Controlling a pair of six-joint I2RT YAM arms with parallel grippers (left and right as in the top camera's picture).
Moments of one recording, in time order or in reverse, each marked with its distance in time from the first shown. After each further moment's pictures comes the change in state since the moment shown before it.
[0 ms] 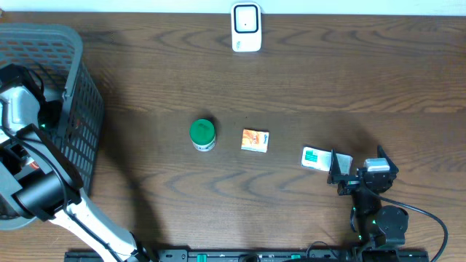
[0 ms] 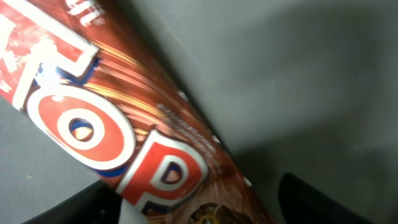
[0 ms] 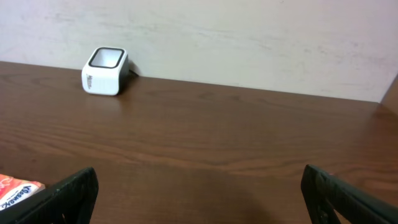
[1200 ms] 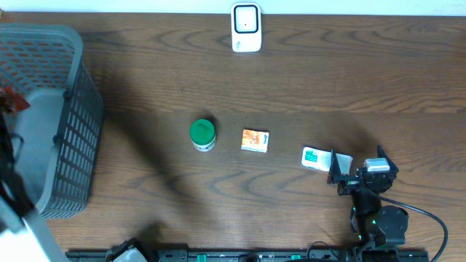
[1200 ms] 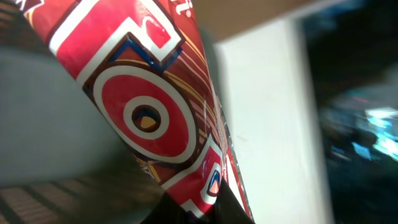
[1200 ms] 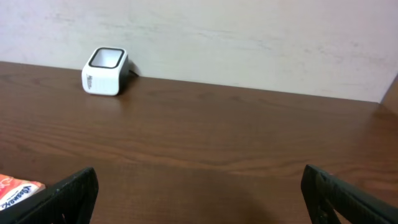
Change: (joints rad) left arm 0.047 -1.039 0.008 -0.063 0.130 0.183; right arm 0.000 0.000 0.000 0.000 0.000 0.000
